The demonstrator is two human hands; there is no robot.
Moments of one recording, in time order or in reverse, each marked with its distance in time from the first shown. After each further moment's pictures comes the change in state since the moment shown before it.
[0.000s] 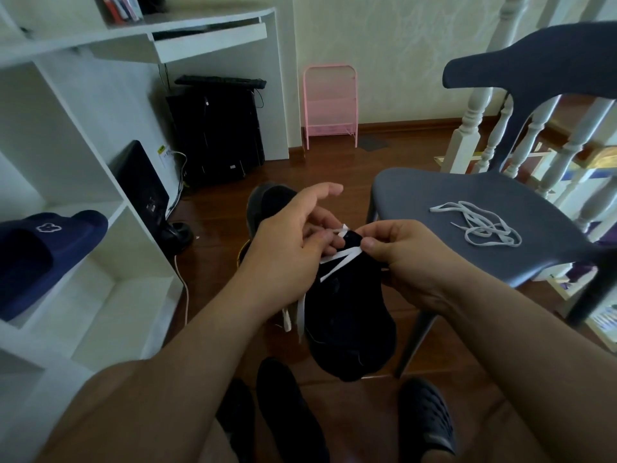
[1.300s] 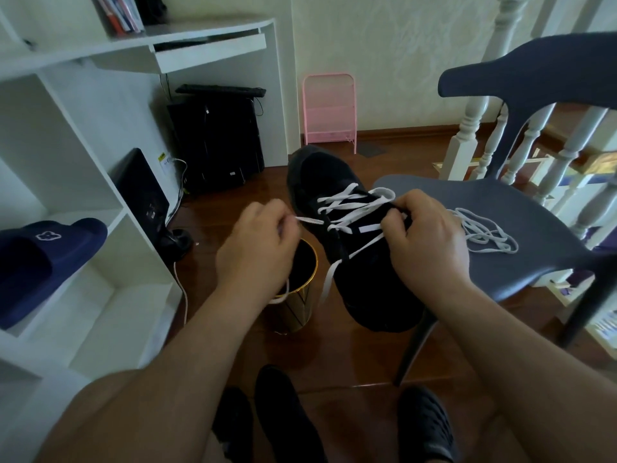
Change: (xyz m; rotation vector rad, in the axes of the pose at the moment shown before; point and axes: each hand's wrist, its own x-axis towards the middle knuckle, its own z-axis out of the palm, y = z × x) left_hand 0.018 -0.033 -0.008 0.563 0.261 -0.066; right_hand 0.003 -0.006 -0.012 -0.834 0.677 -0.519
